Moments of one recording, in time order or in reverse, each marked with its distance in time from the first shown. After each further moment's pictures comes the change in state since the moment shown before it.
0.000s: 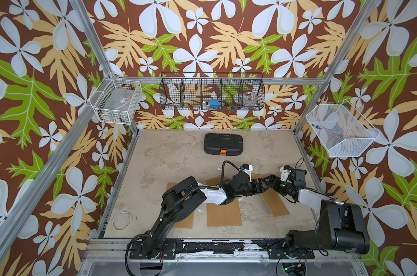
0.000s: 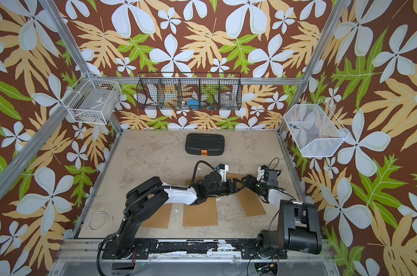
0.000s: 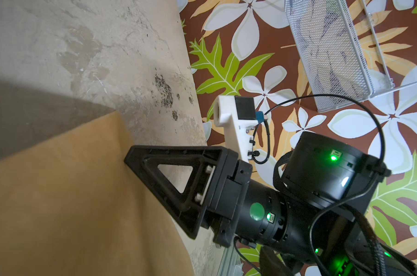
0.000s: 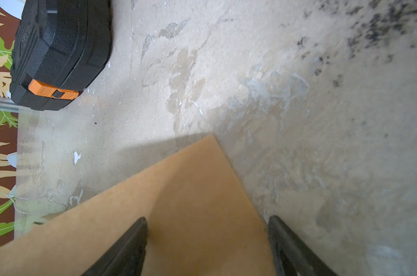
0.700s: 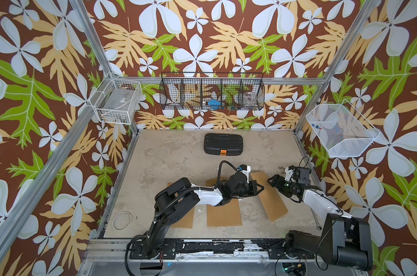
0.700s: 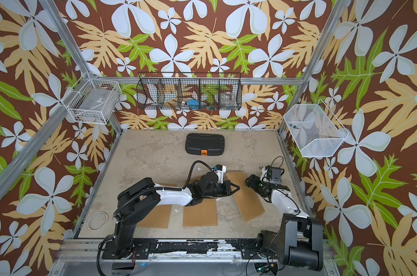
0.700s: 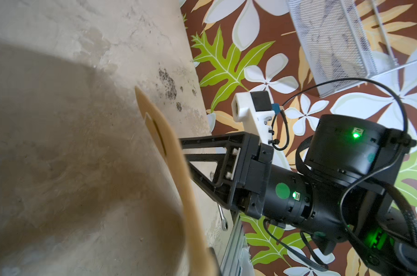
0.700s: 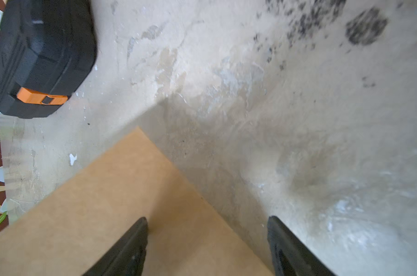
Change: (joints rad) left arm 0.013 -0.118 -0.083 -0.061 0.006 0.080; right arm -0.021 -0.181 0.111 -0.304 0.090 0.011
